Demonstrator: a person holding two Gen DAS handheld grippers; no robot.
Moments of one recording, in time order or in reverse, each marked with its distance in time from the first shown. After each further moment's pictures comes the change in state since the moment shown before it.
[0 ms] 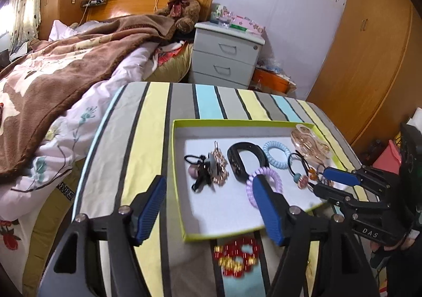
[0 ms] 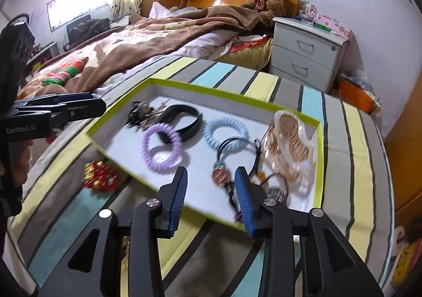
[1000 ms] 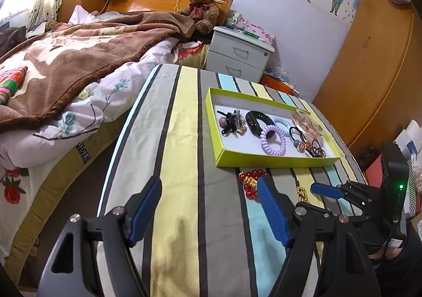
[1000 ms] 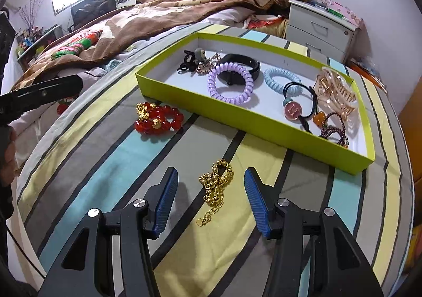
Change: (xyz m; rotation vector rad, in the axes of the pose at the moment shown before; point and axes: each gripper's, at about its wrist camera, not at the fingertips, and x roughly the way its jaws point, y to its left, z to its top) left arm -0.063 0.041 -0.072 -0.107 -0.024 -0.001; right arm 0.001 0.075 -0.050 -0.018 0.112 0.003
